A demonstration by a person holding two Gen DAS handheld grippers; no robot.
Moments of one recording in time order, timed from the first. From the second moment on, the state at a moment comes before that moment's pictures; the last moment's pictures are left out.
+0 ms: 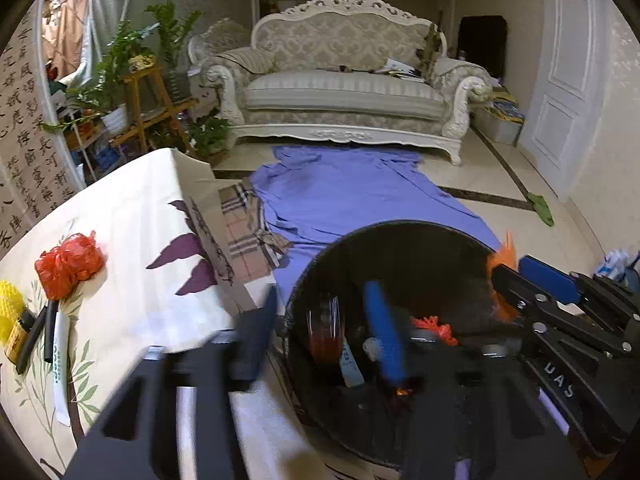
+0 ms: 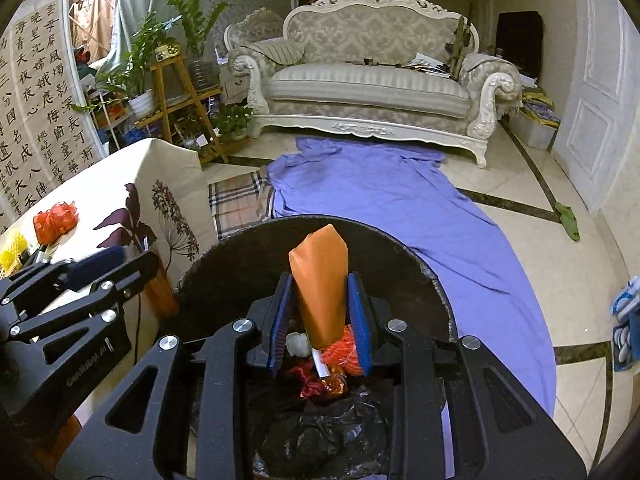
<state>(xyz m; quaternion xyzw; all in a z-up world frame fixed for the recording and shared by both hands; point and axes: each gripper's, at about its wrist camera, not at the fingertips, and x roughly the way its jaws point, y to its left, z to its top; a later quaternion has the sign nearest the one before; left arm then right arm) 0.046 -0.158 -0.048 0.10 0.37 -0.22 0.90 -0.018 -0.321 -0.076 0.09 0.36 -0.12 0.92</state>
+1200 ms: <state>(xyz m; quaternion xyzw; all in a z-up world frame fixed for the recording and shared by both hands) 0.045 0.008 -0.030 0.02 0.37 -0.07 0.92 0.016 -0.189 -0.051 0.03 0.36 0.01 0.93</state>
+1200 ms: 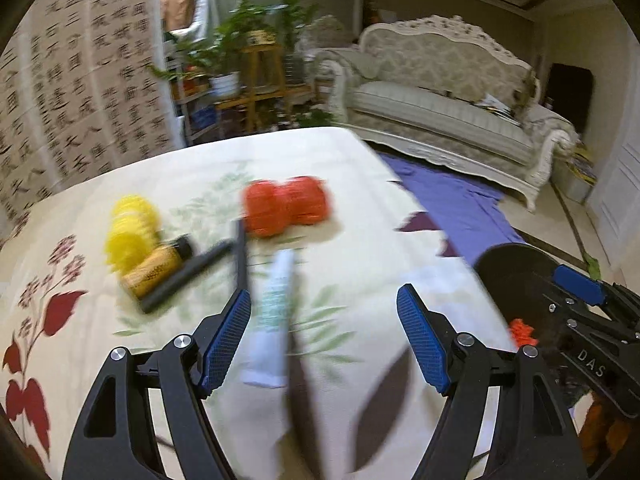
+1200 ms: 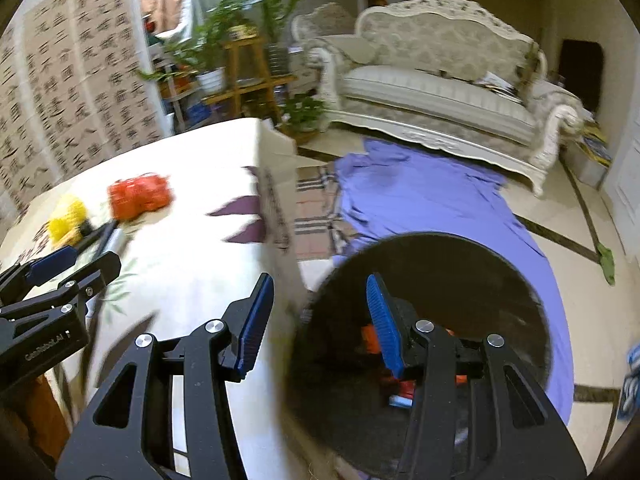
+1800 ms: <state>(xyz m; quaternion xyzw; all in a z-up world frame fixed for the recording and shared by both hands) 0.036 0.134 -0.041 -0.02 0.38 0.05 0.92 0.049 -0.054 -0.046 -0.02 0.38 0.13 0.92</state>
